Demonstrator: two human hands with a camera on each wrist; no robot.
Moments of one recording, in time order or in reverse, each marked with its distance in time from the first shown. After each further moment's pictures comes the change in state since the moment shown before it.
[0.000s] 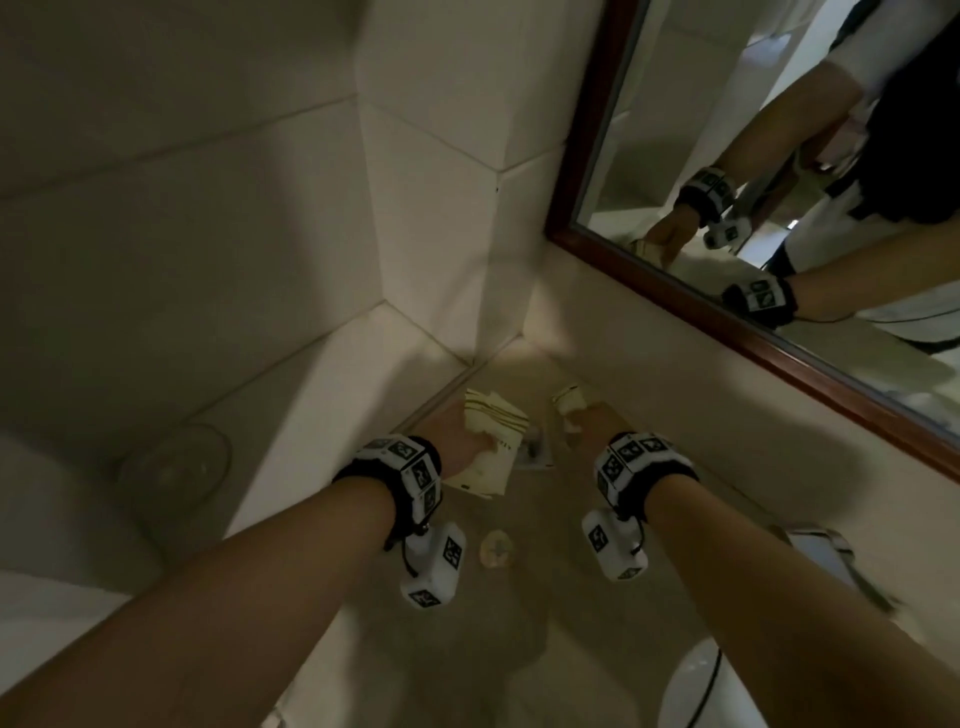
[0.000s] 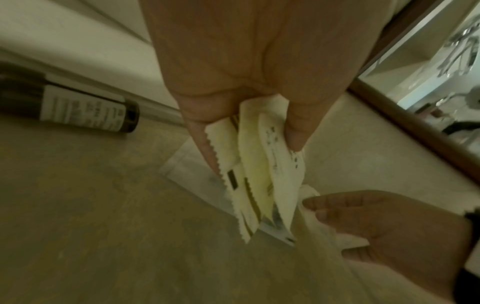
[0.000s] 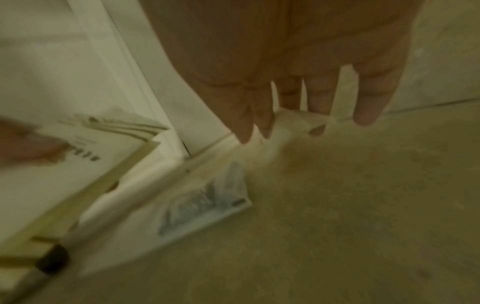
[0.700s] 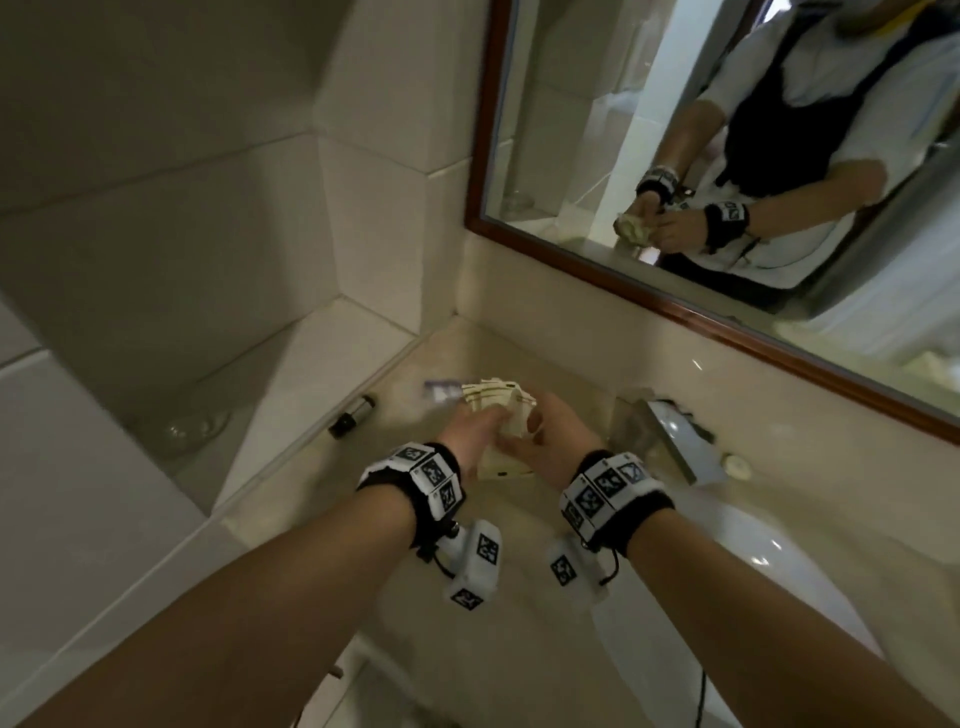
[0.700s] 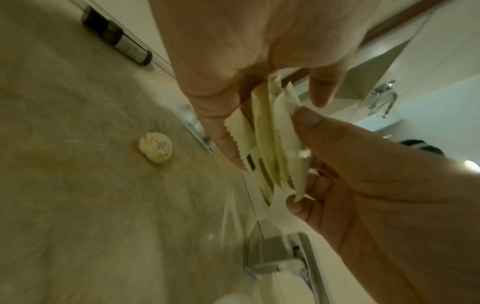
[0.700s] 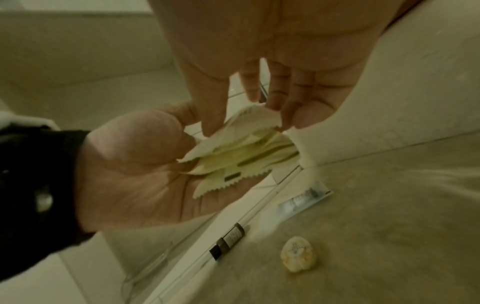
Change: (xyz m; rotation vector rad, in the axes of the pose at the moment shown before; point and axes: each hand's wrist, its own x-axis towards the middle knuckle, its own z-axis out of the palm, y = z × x) left_hand -0.164 0.029 0.077 -0.526 -0.042 0.013; right_hand -0.240 0.003 0.042 0.379 0.344 -0.195
